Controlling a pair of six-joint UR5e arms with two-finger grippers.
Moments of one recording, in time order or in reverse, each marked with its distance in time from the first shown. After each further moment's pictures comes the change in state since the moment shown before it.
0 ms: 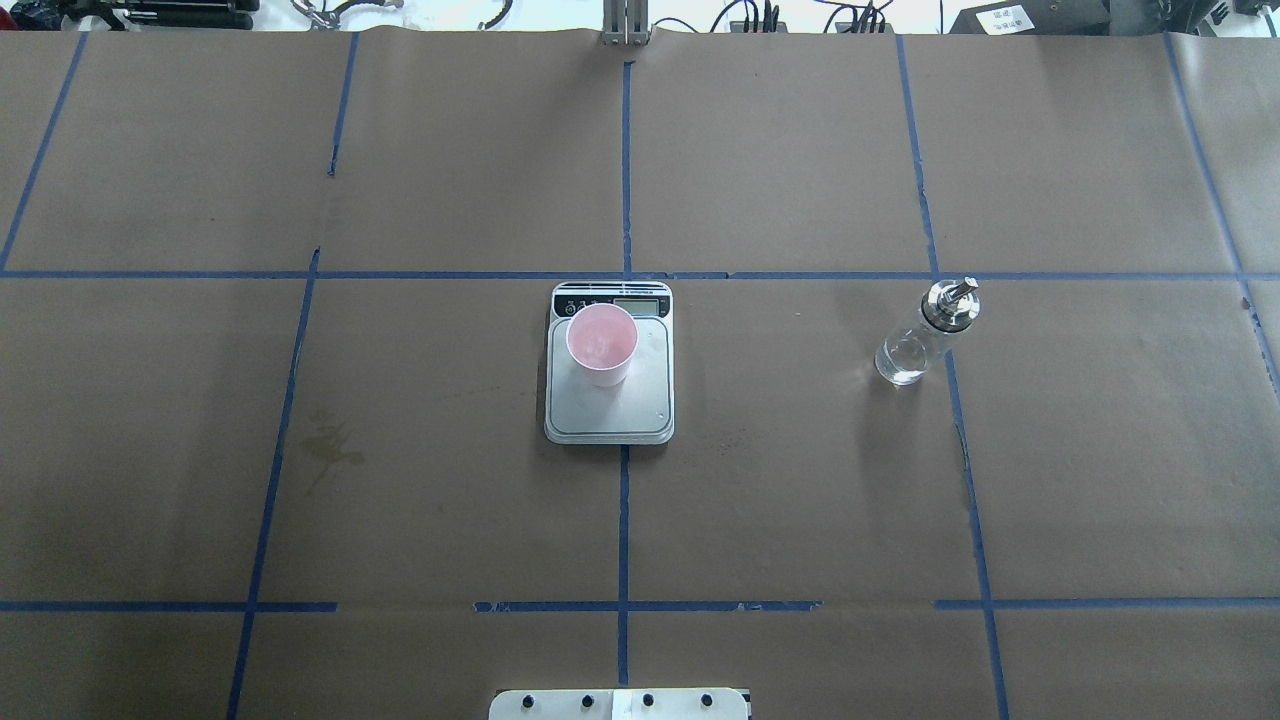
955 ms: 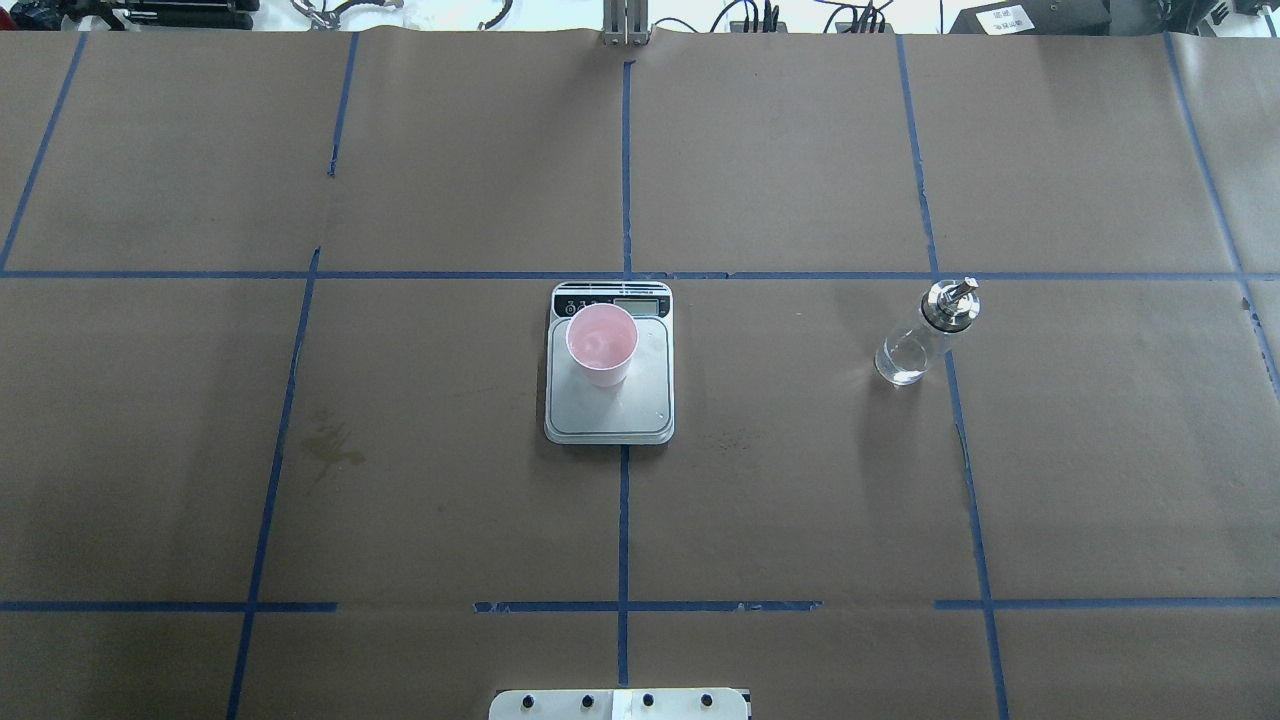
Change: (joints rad) left arm 0.000 0.001 -0.003 -0.025 0.003 -0.001; right arm 0.060 -0.078 0.139 -0.640 0.067 -0.011
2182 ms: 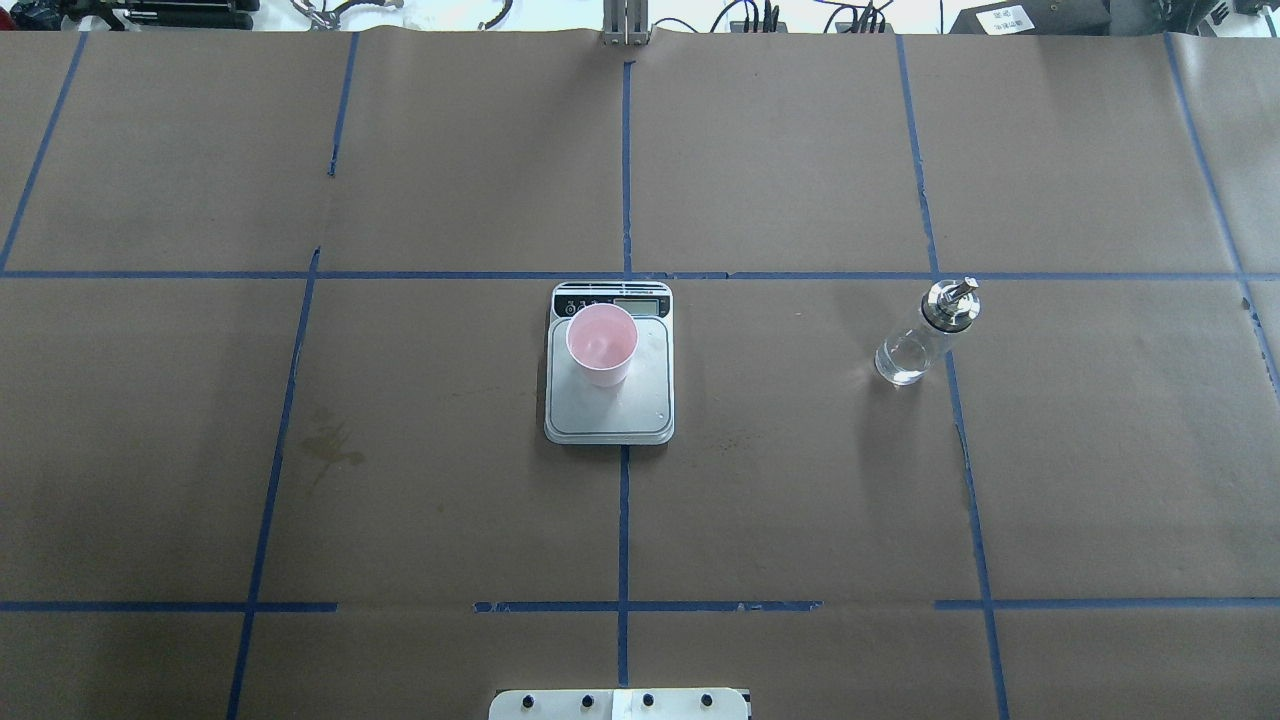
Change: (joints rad) left arm 0.004 -0.019 0.004 -0.023 0.045 -0.002; right arm -0.001 -0.006 0.019 -0.003 0.051 0.005
